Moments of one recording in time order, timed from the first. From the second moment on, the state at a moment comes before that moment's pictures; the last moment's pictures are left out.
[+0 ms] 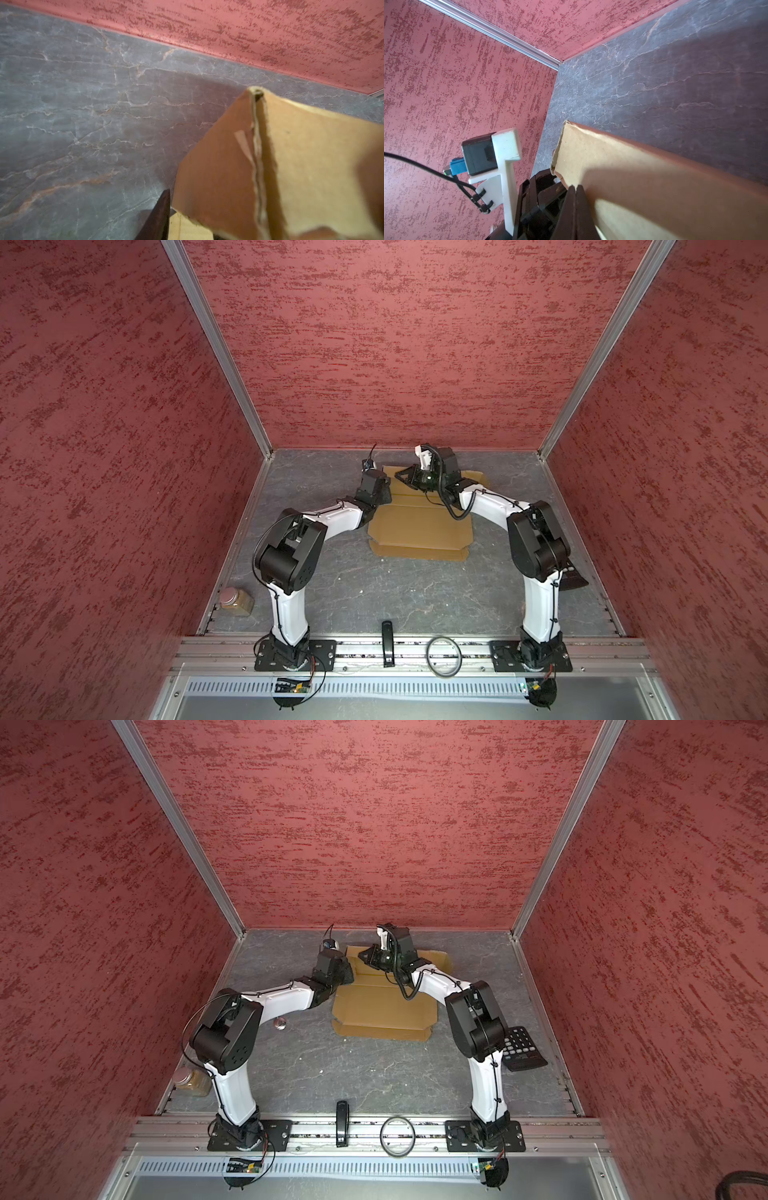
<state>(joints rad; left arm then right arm) -0.48 1.89 1.17 0.13 -0.25 -0.48 0.46 2.04 1.49 0.15 -0.53 0.84</state>
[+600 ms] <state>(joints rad) -0.48 1.90 1.18 0.20 -0.30 -0.33 0.46 2.04 1.49 0.17 -0.55 0.89</state>
